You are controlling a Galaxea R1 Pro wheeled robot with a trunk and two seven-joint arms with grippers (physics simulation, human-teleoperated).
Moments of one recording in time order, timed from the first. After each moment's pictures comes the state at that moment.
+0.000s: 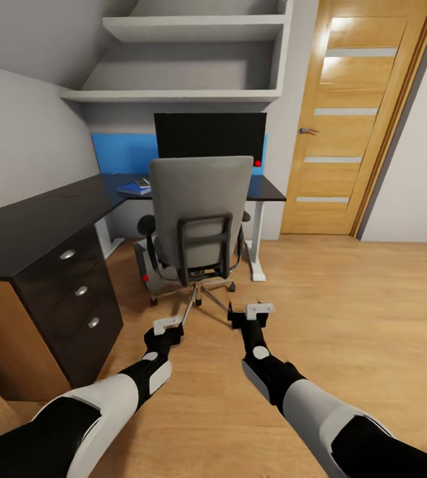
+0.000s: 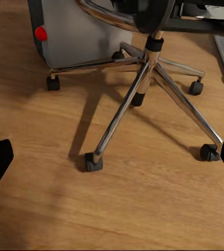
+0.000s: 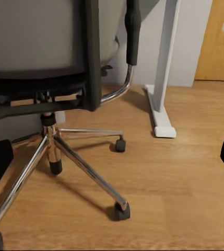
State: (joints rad) left arm -0.93 -0.17 -0.26 -0.02 0.38 -0.38 0.20; right arm -0.85 0.17 0.55 -0.32 -0.31 -0.42 -0.34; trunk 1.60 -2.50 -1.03
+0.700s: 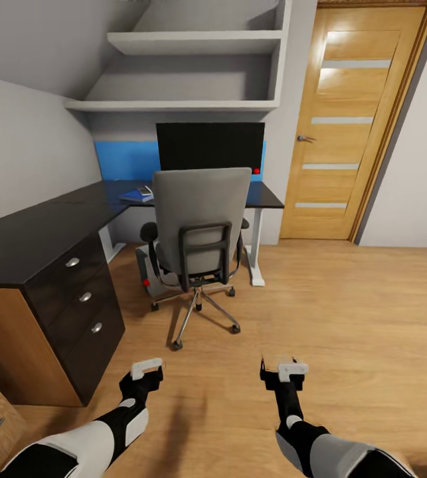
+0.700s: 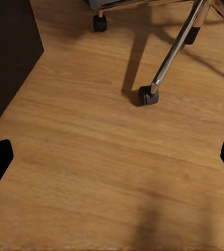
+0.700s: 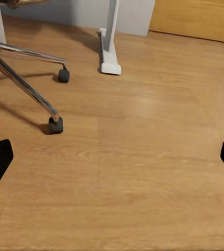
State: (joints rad) left arm -0.74 -0.08 -0.26 -0.02 0.38 -0.38 0.20; right arm -0.71 0.11 0.55 0.02 -0.32 -0.68 -0.36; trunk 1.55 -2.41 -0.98
